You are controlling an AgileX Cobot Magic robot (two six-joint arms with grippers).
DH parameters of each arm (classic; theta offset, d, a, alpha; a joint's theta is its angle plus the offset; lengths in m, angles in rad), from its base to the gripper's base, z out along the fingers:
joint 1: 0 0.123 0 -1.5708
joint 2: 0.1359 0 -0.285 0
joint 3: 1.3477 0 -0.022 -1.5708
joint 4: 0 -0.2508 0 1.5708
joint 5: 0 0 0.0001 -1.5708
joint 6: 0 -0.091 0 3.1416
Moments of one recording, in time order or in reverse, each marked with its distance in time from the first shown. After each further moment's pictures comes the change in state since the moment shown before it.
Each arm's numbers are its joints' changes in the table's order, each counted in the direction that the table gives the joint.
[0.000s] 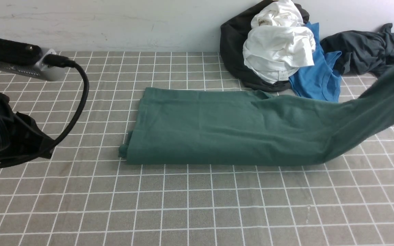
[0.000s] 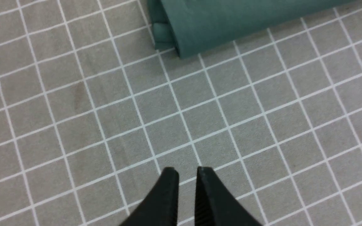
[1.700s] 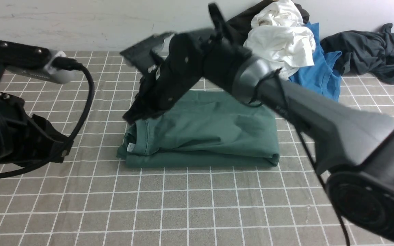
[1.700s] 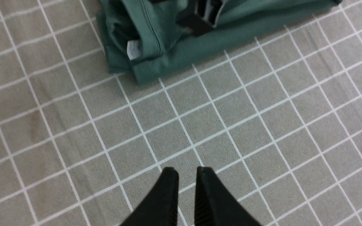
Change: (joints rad) right arm 0.776 0.590 -0.756 -0.156 0.044 0.124; left arm 0.000 -0.056 0.048 0.136 -0.056 -0.126
